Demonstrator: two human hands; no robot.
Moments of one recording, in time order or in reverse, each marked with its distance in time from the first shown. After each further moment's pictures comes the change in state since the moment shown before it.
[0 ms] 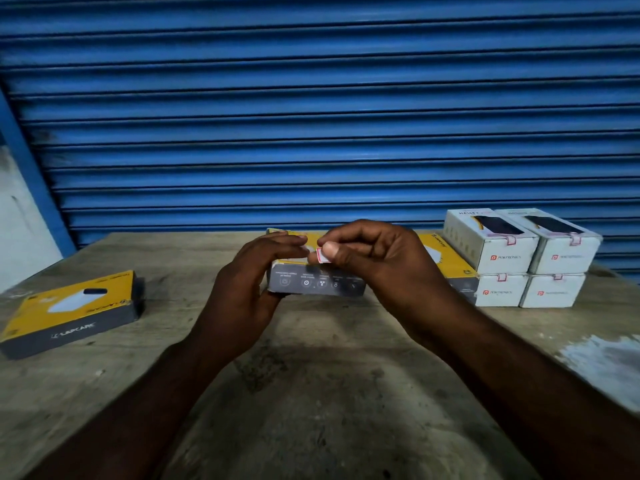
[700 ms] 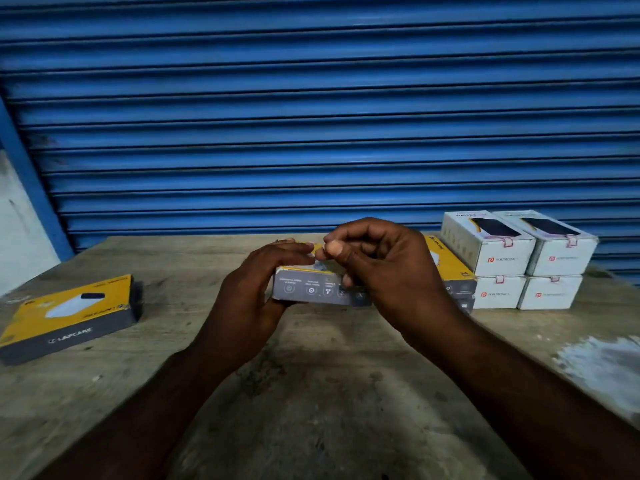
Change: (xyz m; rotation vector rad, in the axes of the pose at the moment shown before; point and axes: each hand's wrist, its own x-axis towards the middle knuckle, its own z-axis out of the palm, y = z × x) left_hand -0.001 0.007 0.006 -0.063 0.000 -0.035; right_hand -0.001 0.000 0.002 -0.052 0.114 -0.100
